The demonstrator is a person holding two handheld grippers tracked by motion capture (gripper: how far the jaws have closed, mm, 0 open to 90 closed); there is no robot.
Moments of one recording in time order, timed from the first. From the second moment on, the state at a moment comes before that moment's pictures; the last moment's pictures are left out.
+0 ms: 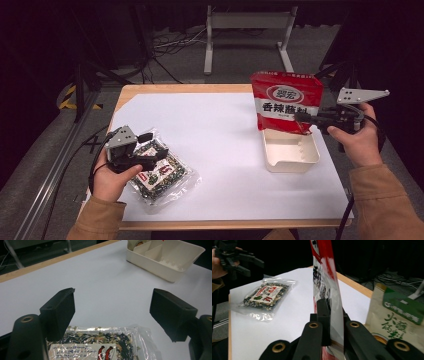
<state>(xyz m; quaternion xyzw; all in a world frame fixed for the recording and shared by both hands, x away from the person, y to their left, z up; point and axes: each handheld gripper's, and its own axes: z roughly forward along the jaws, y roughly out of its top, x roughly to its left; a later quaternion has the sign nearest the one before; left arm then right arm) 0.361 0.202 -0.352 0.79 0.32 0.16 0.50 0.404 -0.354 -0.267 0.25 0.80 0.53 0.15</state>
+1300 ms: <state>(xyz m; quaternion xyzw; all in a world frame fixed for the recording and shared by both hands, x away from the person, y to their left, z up) 0.356 0.217 -0.363 0.78 0.35 0.15 0.49 0.457 -0.385 -0.317 0.33 0.79 0.50 0.14</state>
